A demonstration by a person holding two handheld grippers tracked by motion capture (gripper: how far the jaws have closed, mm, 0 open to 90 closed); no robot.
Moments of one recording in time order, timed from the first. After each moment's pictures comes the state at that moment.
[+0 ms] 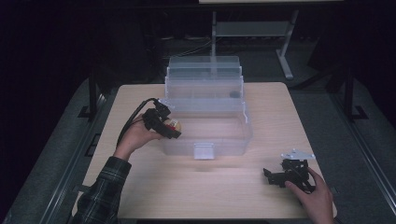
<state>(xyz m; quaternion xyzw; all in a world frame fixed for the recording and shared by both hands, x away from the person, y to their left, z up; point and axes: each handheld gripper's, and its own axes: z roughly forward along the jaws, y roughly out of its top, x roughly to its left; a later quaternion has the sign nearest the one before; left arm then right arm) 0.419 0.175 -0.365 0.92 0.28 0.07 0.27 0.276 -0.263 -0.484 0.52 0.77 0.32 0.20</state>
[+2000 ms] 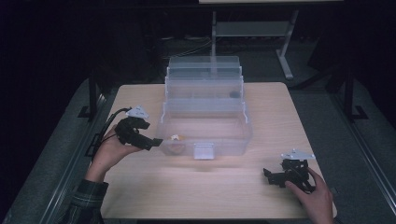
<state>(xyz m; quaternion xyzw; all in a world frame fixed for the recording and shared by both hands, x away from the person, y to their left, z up) 0.355 0.237 -0.346 0.89 0.31 0.12 0.32 0.276 -0.263 -0.484 0.52 0.77 0.32 0.20</state>
